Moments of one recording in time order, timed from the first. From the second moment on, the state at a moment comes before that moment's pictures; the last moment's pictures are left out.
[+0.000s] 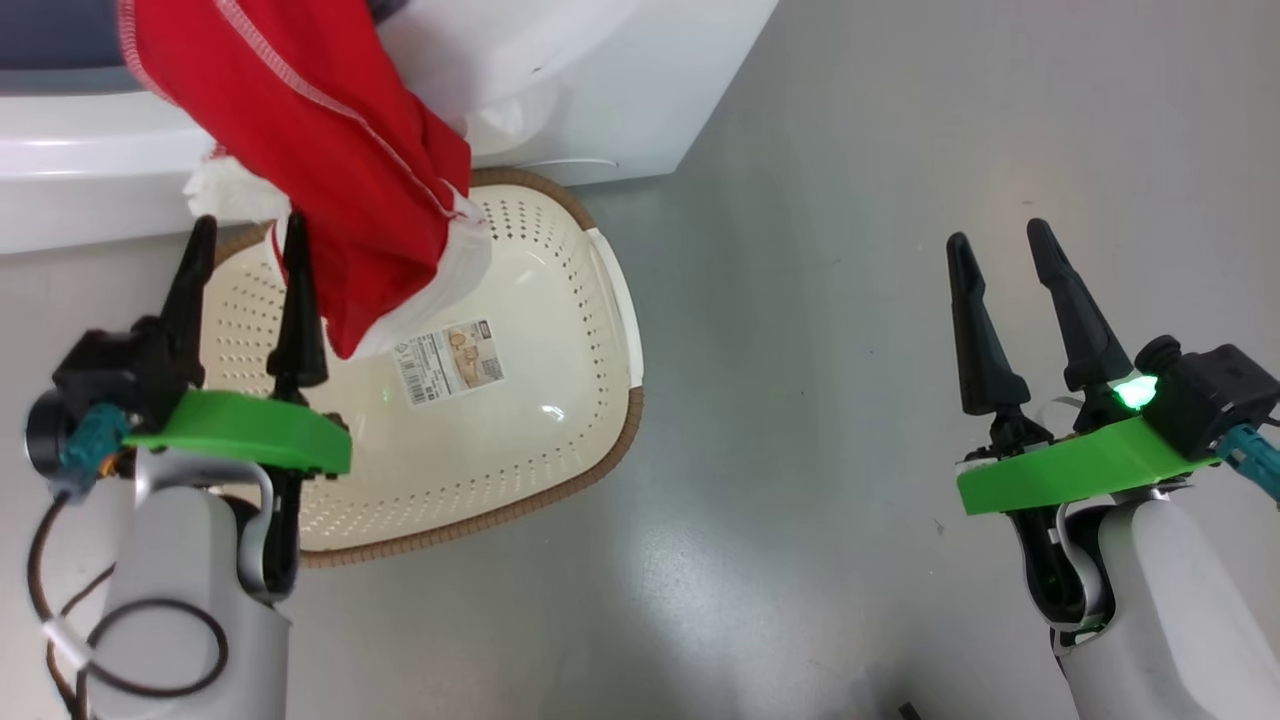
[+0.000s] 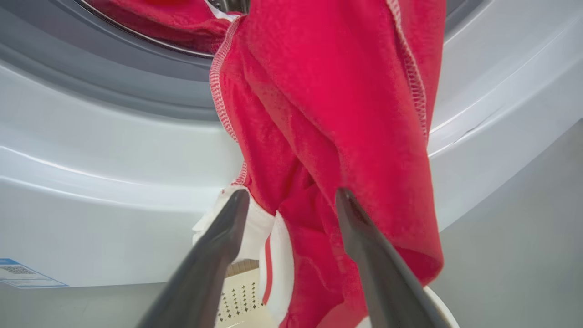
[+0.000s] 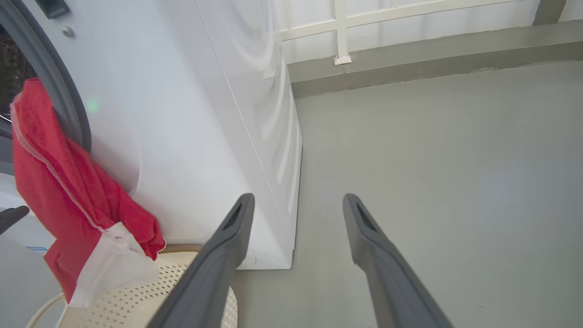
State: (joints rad) left arm -0.61 0.04 0.09 0.50 -0.15 -0.13 -0.26; right arm -0.35 -0.05 0.04 0.19 0.39 0.12 -0.26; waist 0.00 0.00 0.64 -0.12
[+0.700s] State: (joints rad) left arm -0.35 0.03 0.00 0.20 -0.25 -0.11 -0.26; right arm -0.31 -0.05 0.01 0.22 0.30 0.12 -0.26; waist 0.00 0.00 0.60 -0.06
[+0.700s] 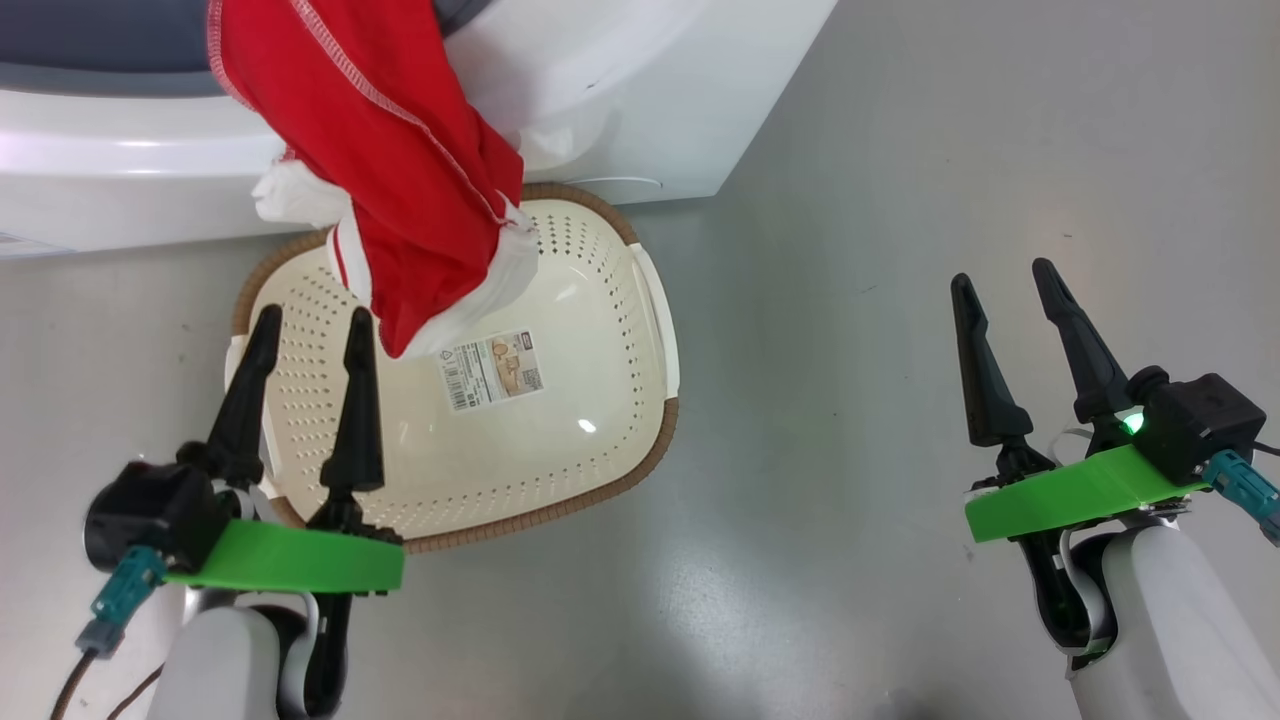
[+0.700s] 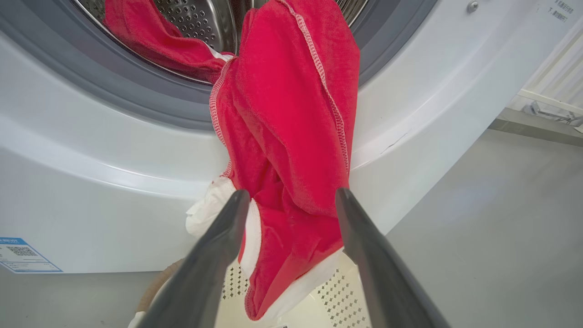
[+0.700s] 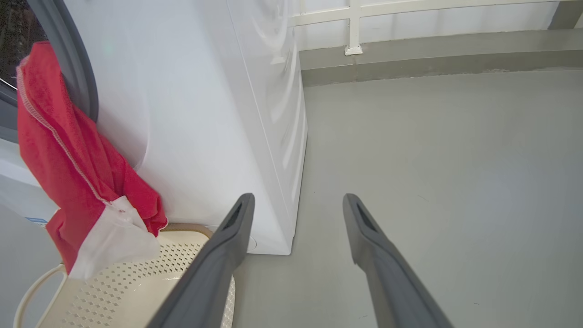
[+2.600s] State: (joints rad) left arm -1.18 0.04 0.08 0.90 -0.17 -0.11 -0.26; right arm -0.34 -0.05 0.05 0.21 0.34 0.12 -0.26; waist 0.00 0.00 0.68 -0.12
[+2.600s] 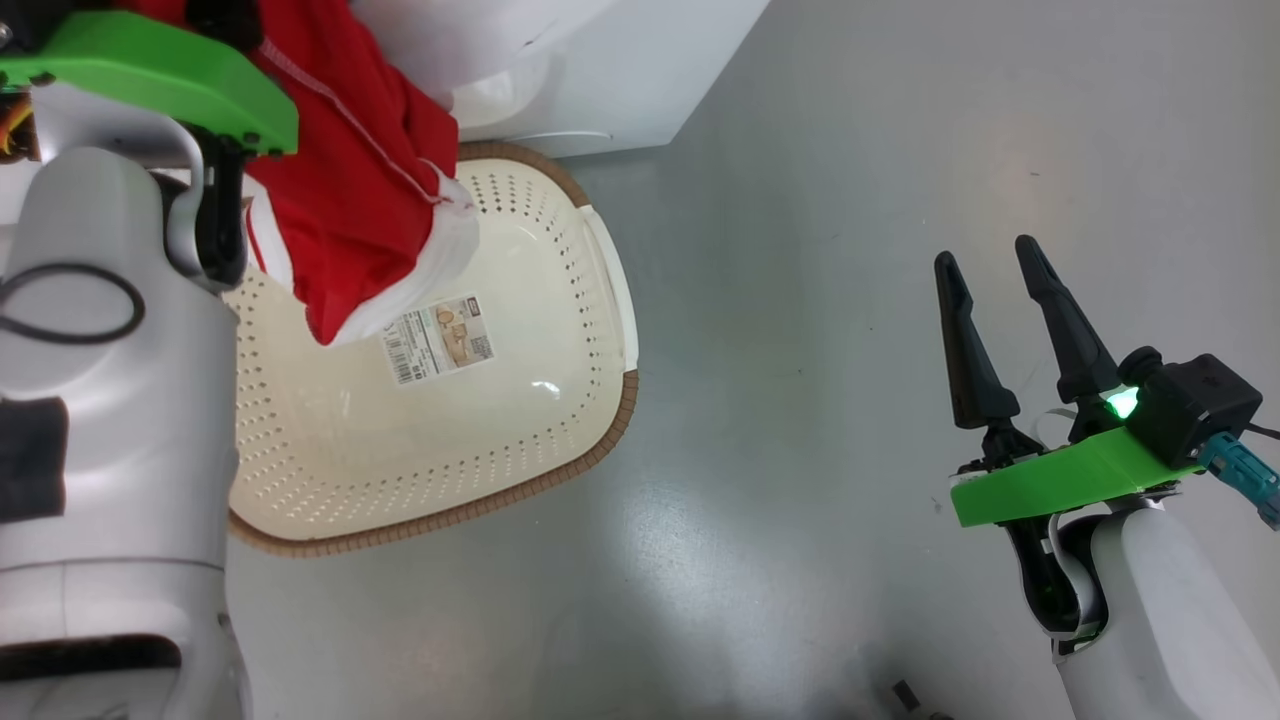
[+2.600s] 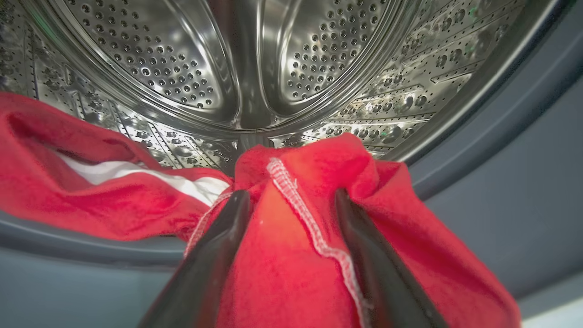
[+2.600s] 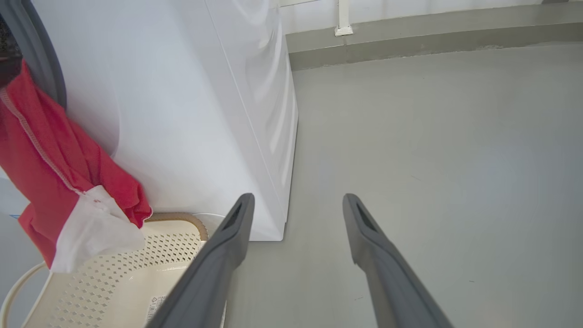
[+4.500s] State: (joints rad) left arm -0.61 0.04 -0.10 0.58 -0.28 -0.13 -0.26; right arm -0.33 -0.05 0.04 0.21 0.35 0.12 -0.26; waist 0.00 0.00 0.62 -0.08
